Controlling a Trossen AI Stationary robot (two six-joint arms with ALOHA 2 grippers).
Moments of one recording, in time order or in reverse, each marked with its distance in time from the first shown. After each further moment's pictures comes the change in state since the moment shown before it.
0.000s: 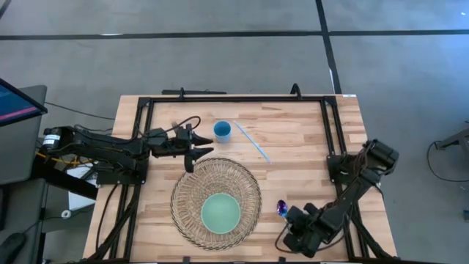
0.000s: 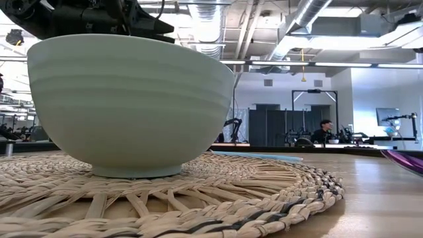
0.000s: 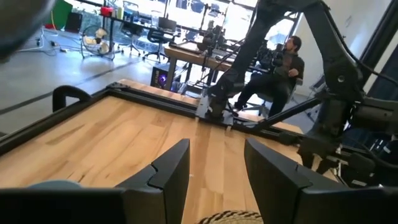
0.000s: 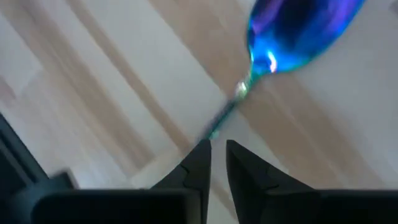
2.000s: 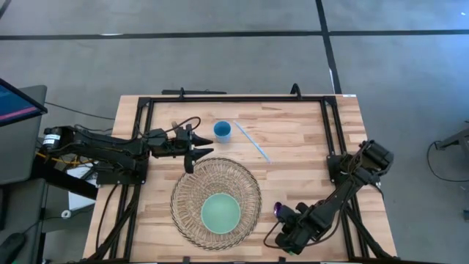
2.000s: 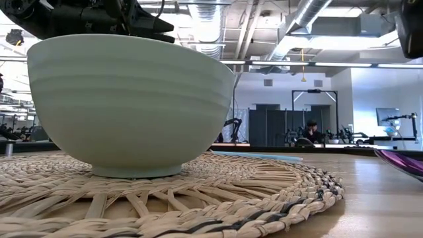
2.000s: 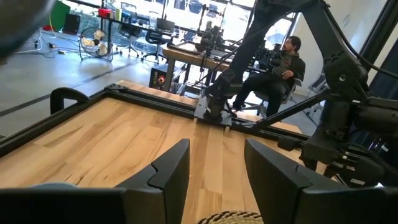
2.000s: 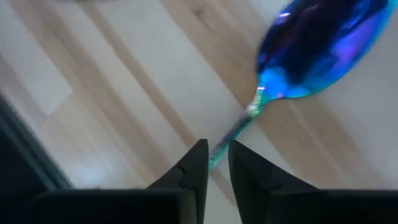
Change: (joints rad) left arm -0.004 0.000 0.001 0.002 0.000 0.008; right arm -0.091 0.037 0.076 -0.014 -0.073 -0.098
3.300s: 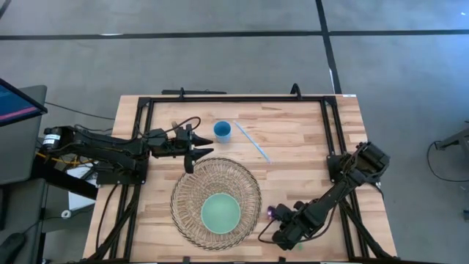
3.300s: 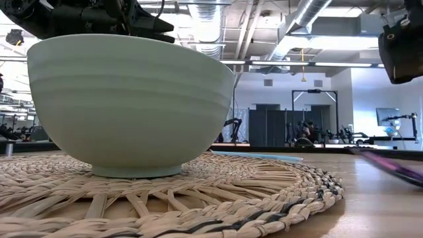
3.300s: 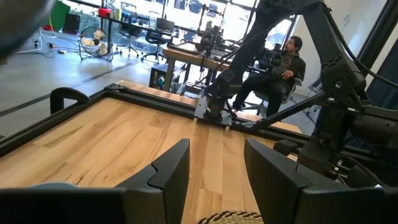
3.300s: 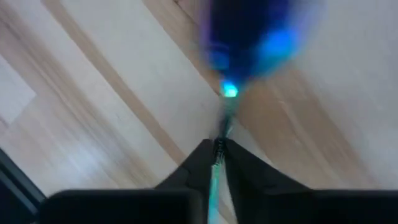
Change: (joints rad) left arm 0.000 0.000 0.000 -0.001 0.000 0.000; right arm -0.031 0.074 -0.004 0.017 -0.112 -0.038
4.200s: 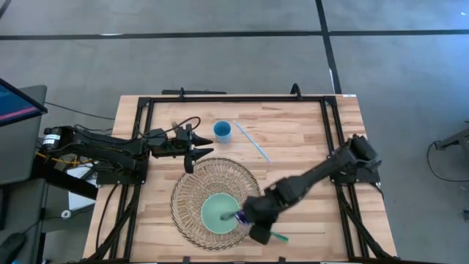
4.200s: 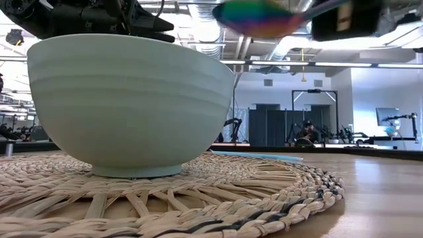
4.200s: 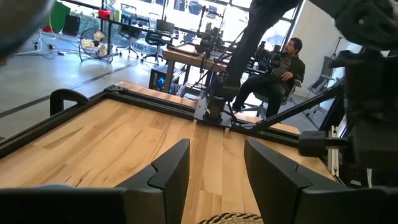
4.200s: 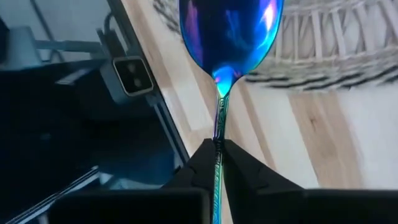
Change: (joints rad) left arm 0.000 0.000 0.000 0.007 0.000 0.000; right arm -0.323 0.005 0.463 -0.233 -0.365 -0.505
